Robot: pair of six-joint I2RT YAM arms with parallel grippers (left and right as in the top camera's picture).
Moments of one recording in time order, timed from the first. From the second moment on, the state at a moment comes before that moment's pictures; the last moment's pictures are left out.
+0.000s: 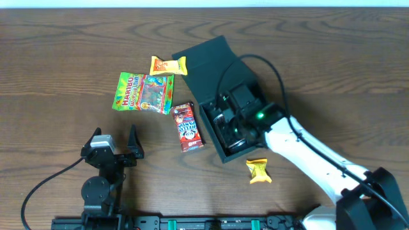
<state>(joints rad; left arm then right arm) -0.06 0.01 0.02 -0.11 -0.06 -0.16 0.63 1.55 1.01 -0.68 -0.19 0.17</state>
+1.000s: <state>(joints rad) -0.06 0.01 0.02 -0.11 -0.06 -0.16 0.58 1.55 0.93 -0.53 0.15 0.15</state>
